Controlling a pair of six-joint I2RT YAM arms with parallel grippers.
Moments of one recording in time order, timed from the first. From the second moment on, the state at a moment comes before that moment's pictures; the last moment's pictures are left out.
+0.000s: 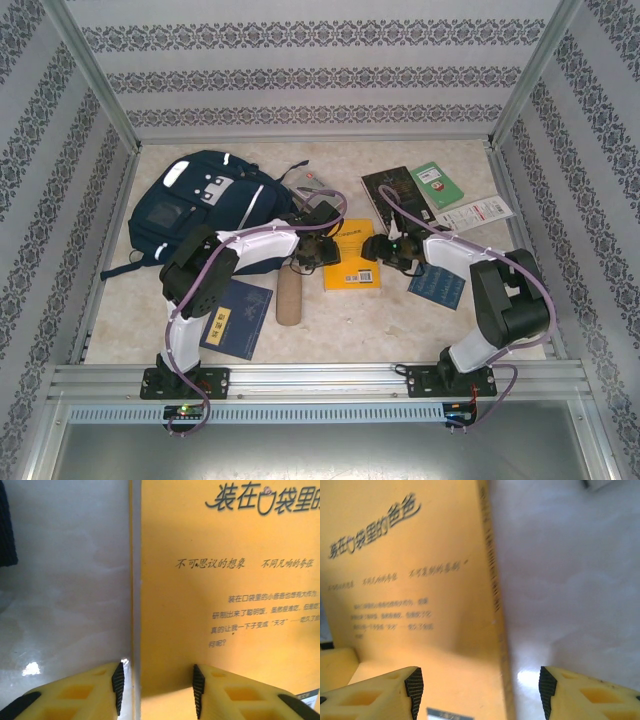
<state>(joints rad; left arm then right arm) -0.72 2.00 1.37 -0.54 0.09 -0.89 0.28 1.58 0.81 -0.34 -0.30 0.54</state>
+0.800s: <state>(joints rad) -0.71 2.00 1.36 -0.55 0.09 -0.89 0.31 1.68 0.85 -0.24 -0.41 0.57</state>
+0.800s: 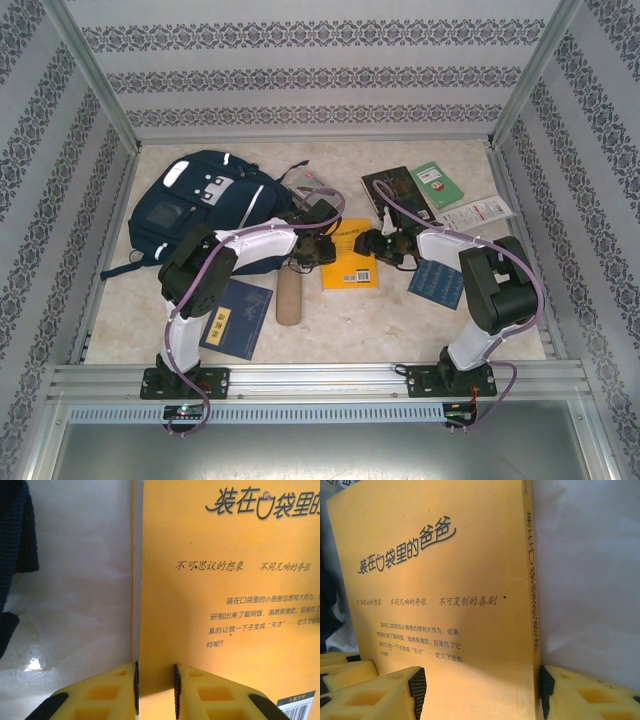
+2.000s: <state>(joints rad) -0.70 1.99 1.35 -0.53 0.21 -0.77 0.34 1.54 0.88 -0.40 -0.59 0.52</state>
